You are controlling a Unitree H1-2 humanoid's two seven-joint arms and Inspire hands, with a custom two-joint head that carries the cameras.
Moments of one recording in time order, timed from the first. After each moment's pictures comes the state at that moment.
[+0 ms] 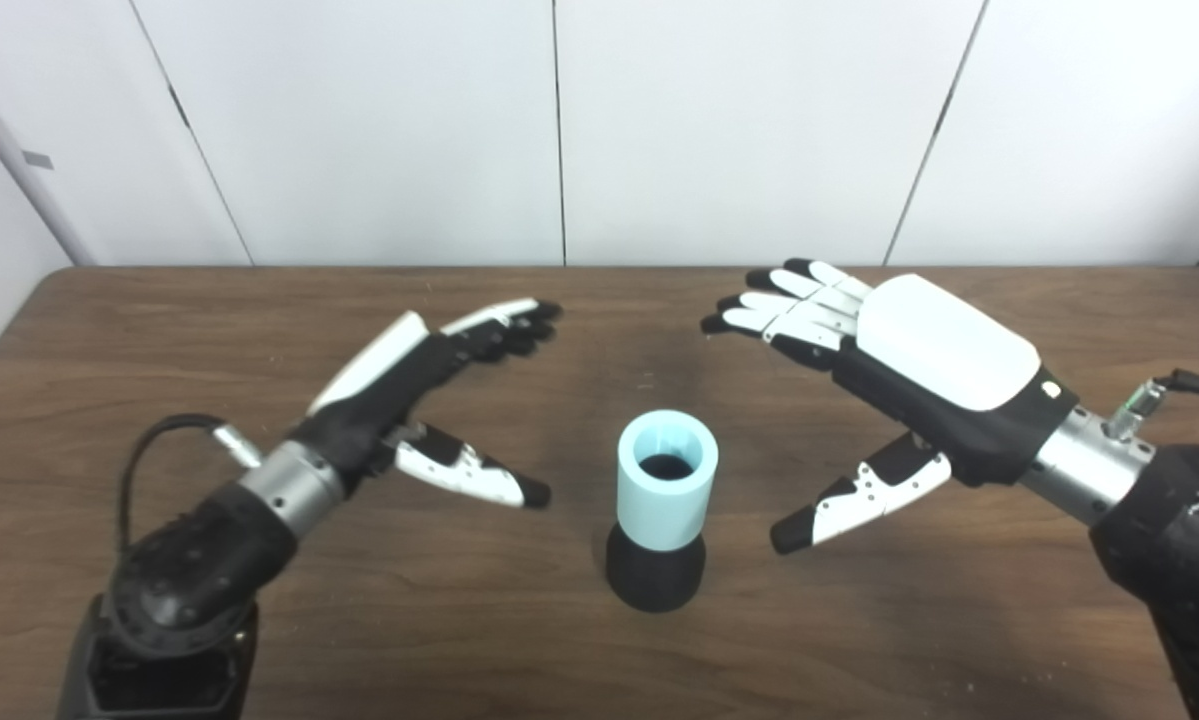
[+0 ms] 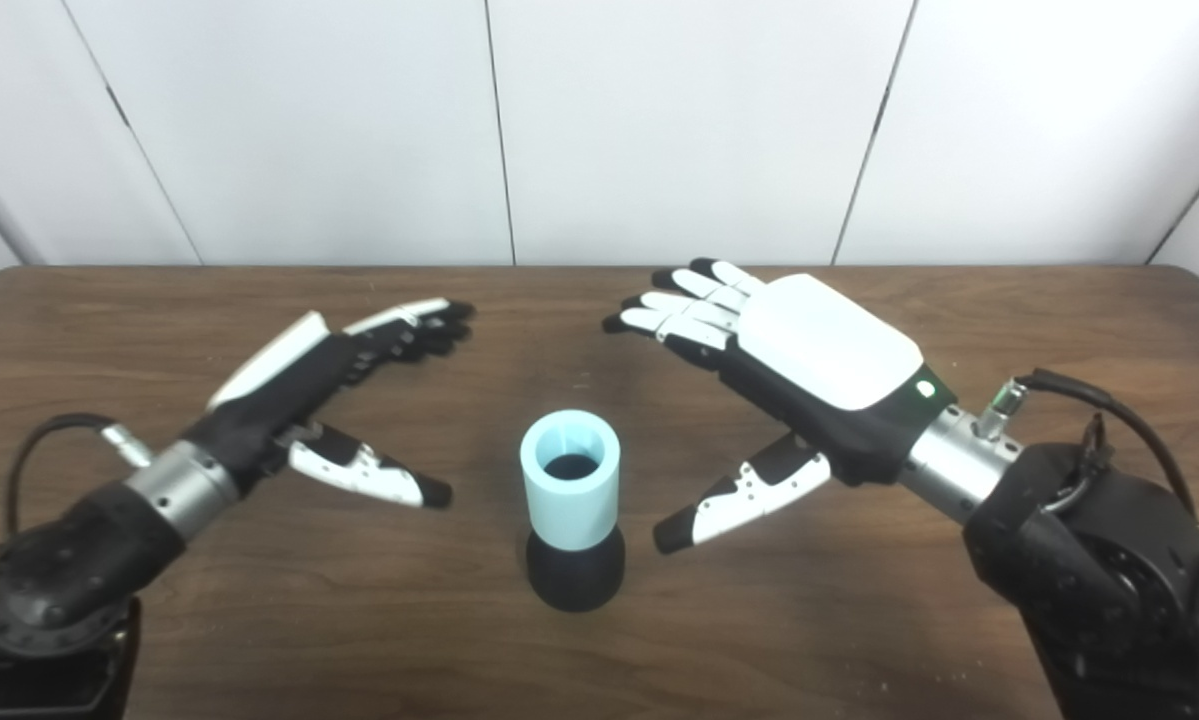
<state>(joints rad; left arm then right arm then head) -0.26 0.32 0.03 -0.59 0.26 0.47 -0.60 -0.33 -0.50 0.09 -0.66 -0.55 0.11 0.71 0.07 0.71</state>
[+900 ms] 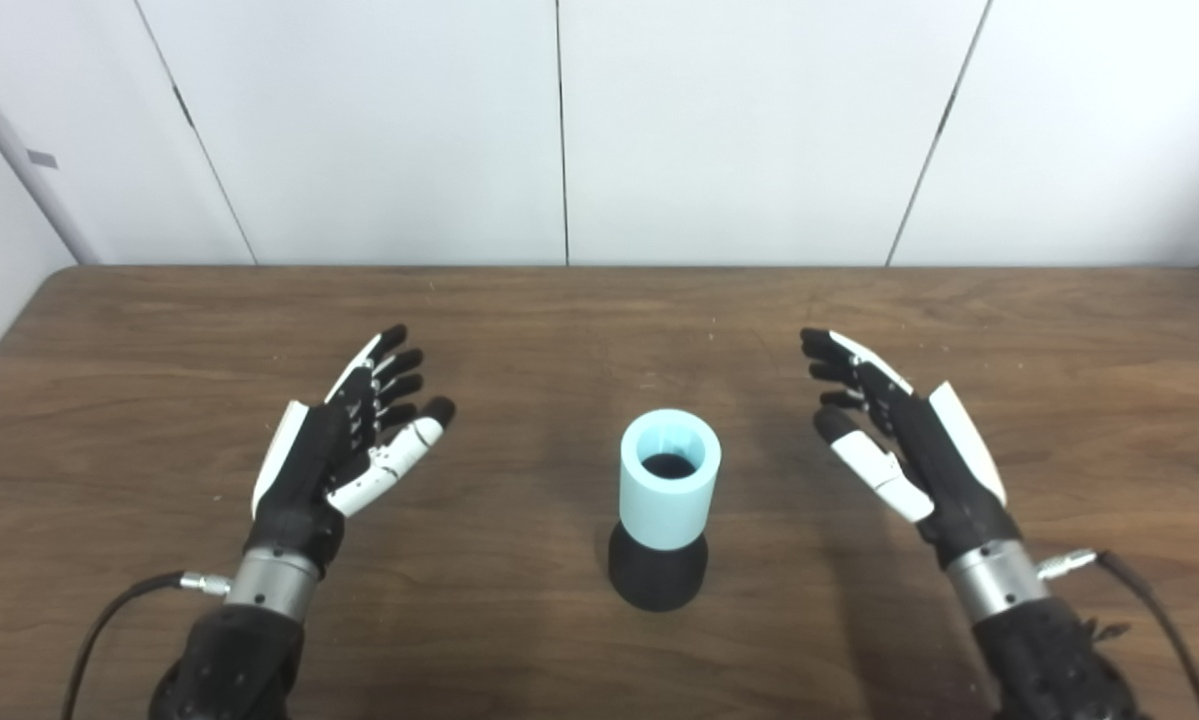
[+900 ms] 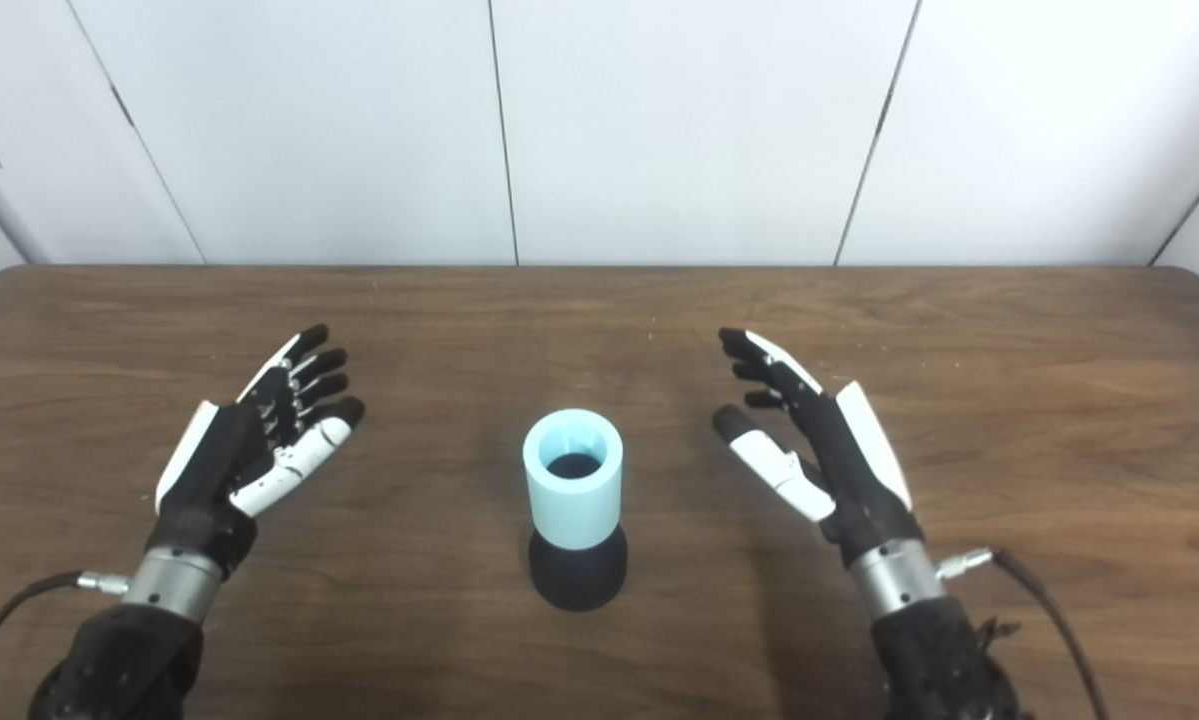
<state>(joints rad) -0.01 0.13 0.07 -0.44 0.15 0.35 -0.18 -0.03 -0.07 -0.02 -0.34 -0.32 0.15 0.18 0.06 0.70</state>
